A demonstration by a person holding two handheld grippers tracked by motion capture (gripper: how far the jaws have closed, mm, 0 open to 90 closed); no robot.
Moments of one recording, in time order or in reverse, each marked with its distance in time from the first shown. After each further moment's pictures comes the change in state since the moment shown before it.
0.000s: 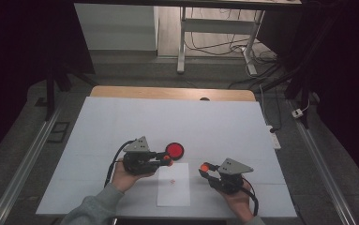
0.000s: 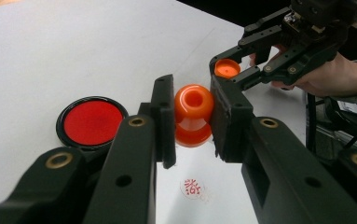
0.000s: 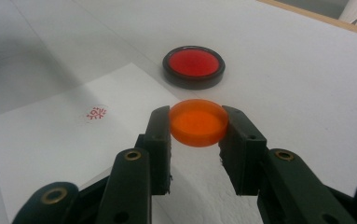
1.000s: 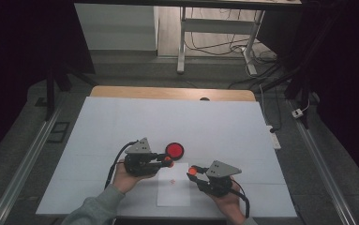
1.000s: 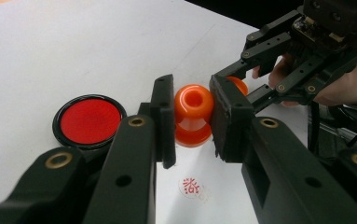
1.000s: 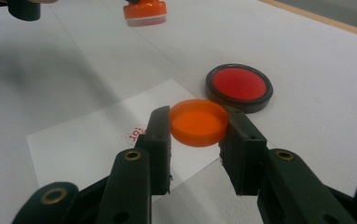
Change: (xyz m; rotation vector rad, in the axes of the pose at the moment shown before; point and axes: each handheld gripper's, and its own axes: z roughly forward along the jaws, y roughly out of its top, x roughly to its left) left arm -0.004 -0.001 0.003 0.013 0.004 0.009; right arm 0.026 0.013 0.016 -0.010 0.080 -0.036
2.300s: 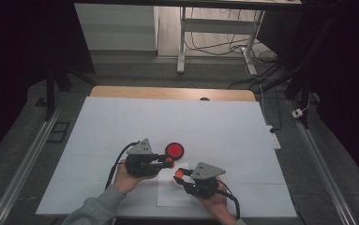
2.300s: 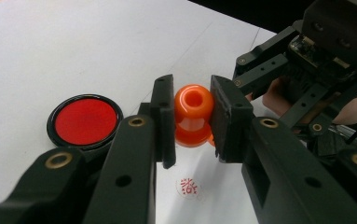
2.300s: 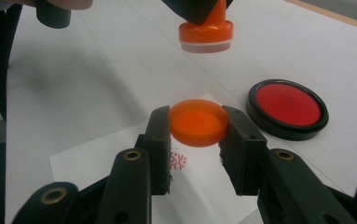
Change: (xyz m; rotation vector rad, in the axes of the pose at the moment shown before) left arm -0.002 0.000 0.003 0.005 -0.008 0.009; right arm 0.023 0.010 0.029 0.011 0.058 -0.040
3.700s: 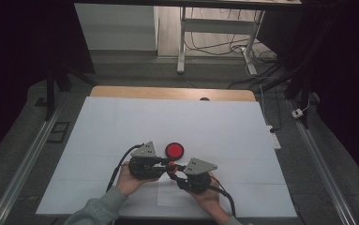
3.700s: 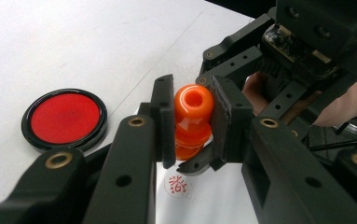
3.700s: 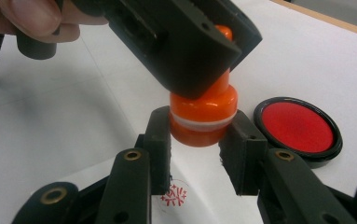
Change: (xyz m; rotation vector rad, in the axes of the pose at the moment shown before) left arm -0.004 -0.003 0.010 0.029 -0.032 0.004; right arm 0.000 0.011 0.021 -0.013 -0.007 0.002
